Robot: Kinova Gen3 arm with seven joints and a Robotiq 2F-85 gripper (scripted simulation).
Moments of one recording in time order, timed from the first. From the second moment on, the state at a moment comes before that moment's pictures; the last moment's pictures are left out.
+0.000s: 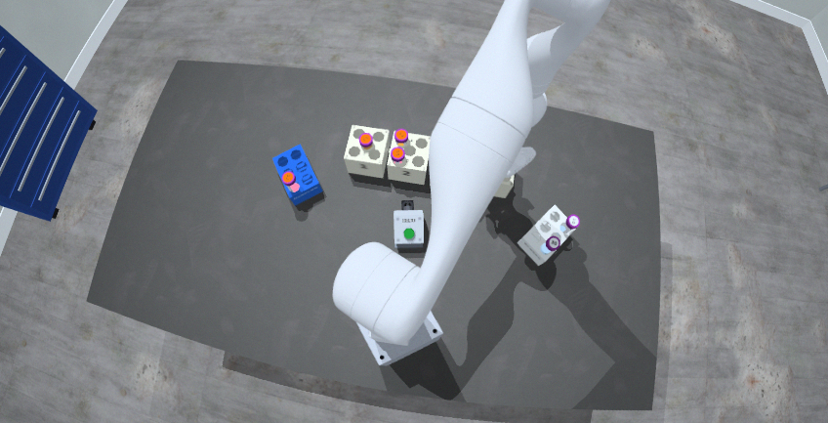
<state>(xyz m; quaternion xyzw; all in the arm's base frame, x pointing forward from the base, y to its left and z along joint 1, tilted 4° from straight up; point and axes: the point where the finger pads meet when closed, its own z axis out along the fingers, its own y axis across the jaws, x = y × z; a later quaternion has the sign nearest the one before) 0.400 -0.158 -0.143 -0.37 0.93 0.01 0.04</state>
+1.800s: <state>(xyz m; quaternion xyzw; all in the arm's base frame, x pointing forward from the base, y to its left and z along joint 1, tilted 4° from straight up) 0.399 -0.159 -0.116 -0.37 0.93 0.01 0.04</state>
